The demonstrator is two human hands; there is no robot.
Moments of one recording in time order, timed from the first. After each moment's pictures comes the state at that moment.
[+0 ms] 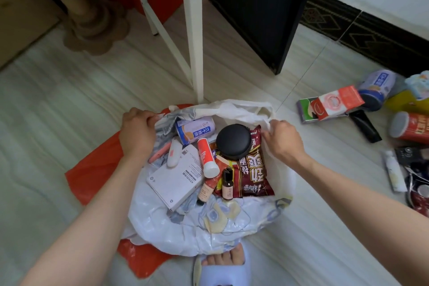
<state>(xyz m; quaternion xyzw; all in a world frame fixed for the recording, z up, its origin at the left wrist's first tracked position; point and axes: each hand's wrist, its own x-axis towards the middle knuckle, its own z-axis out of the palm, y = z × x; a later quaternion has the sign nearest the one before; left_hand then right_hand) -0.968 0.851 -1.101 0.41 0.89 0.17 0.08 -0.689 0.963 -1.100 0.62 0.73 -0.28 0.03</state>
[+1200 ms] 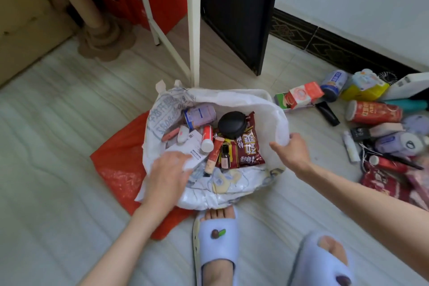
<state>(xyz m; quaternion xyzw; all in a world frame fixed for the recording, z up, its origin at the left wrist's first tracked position) -0.854 0.722 -1.049 0.63 0.75 0.15 0.08 -0.614 0.889 -1.061 0.74 0.56 -0.38 -0.05</state>
